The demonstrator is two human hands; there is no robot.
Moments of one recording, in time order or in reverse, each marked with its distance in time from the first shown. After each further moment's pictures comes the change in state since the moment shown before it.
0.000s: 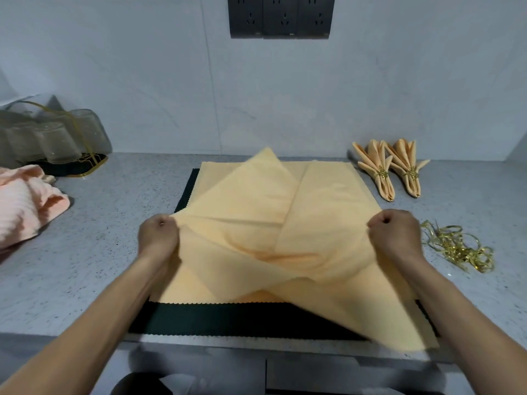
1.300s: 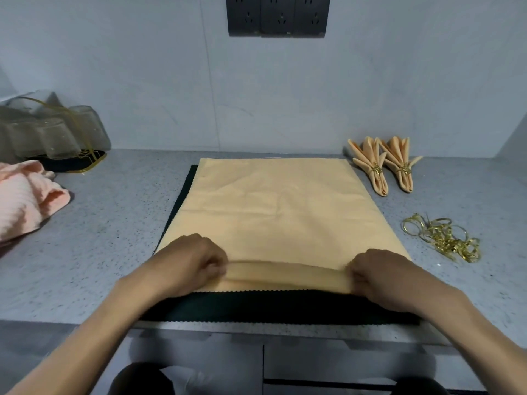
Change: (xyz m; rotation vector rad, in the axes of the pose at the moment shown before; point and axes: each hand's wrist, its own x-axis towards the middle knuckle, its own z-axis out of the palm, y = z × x) left_hand -0.076 0.016 -0.028 1.057 -0.765 0.831; right_hand -0.086 -0.020 -0.048 -0.886 -0.756 -0.608
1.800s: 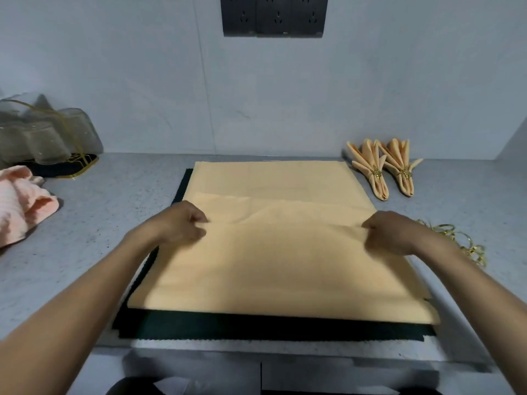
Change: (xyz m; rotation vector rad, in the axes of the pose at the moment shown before) left_hand 0.094 -0.077 -0.015 -0.261 0.042 -0.293; right_hand 0.088 0.089 -0.017 0.160 0.048 0.226
